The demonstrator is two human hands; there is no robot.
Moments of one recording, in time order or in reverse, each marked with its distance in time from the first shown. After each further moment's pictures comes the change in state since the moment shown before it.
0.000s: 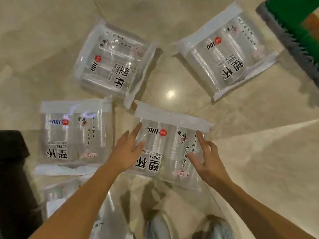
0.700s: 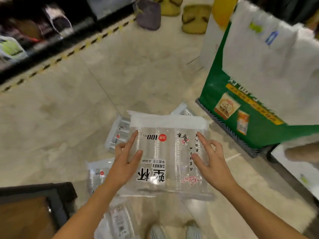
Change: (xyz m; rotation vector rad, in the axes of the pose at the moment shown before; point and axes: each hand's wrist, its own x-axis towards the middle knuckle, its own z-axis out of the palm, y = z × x) left_hand -0.220 0.296 -0.288 -0.346 0.198 0.202; right_hand -0.186 -0.259 -0.321 0.060 0.285 -0.206
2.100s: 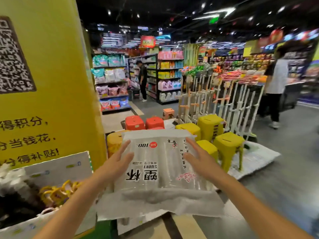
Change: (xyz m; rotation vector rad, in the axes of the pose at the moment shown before) left_hand -0.413 0.636 0.038 0.263 -0.878 1.116; right_hand -0.610 -0.266 -0.448 0.105 1.252 0.442
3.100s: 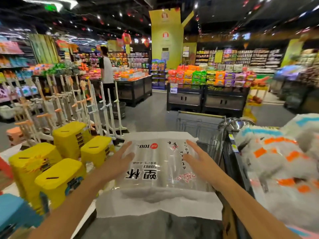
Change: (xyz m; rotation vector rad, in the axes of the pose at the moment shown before) left_hand 0.078 0.373 0.535 0.047 -0.648 0.425; right_hand -0.217 0.262 -0.440 -0.109 0.646 0.612
